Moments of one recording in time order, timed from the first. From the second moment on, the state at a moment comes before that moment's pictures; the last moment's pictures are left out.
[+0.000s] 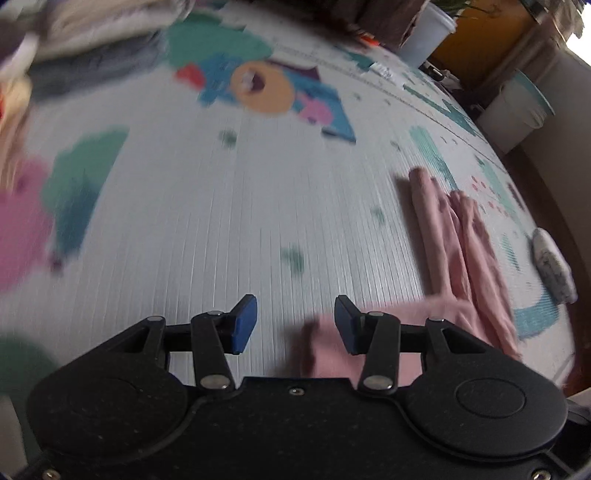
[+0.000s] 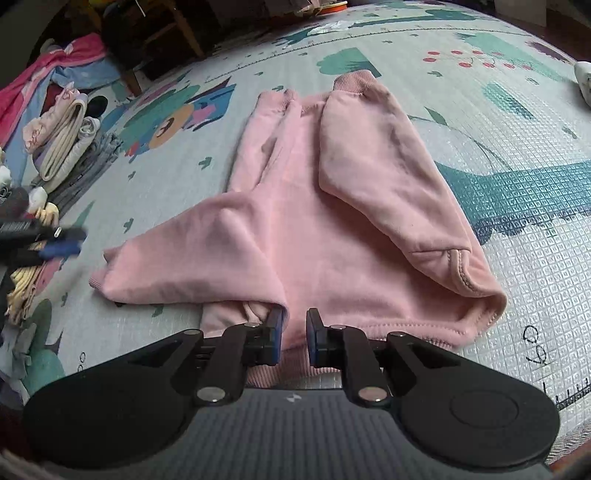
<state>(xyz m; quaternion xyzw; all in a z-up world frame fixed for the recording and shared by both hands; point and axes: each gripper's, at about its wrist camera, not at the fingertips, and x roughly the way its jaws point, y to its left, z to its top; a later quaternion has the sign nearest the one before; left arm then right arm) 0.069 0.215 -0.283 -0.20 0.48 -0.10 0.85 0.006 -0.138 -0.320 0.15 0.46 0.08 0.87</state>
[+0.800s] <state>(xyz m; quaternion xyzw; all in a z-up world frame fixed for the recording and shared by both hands) 0.098 0.102 -0.212 -0.13 0.40 -0.21 0.88 -0.002 -0.140 -0.314 0.13 0.45 0.09 0.88</state>
